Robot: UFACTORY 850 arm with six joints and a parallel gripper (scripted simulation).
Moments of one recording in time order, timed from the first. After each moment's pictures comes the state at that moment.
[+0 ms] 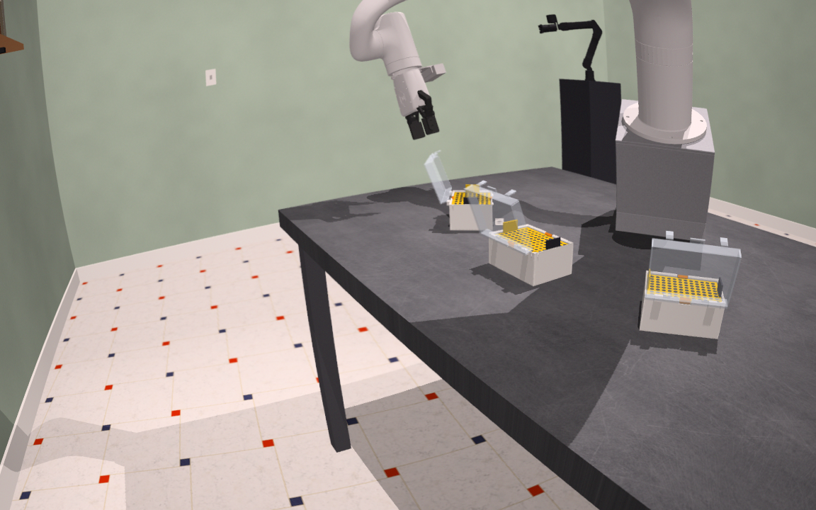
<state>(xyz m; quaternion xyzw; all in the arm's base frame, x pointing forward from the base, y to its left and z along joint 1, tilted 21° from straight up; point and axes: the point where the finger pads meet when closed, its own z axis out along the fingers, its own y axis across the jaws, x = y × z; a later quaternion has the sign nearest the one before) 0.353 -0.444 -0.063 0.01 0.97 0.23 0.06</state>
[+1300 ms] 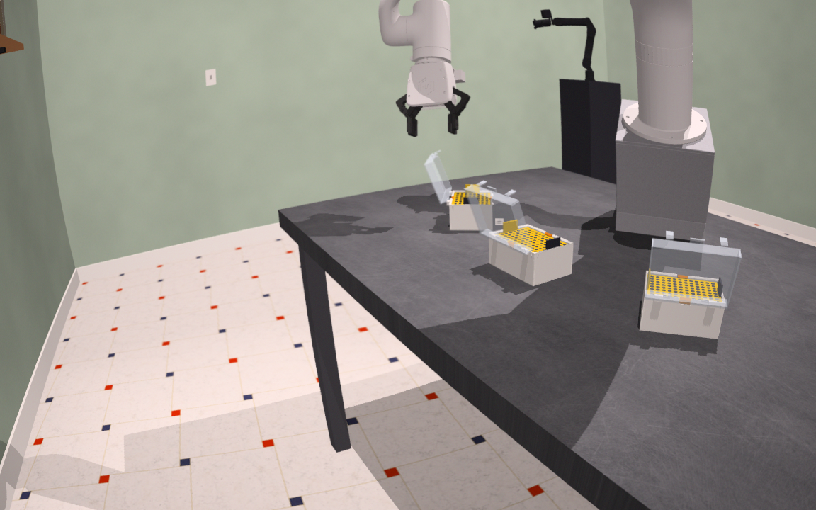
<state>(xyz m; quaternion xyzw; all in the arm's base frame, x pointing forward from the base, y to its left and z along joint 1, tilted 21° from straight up) 0.384 -0.332 -0.007 -0.31 0.89 0.14 0.29</state>
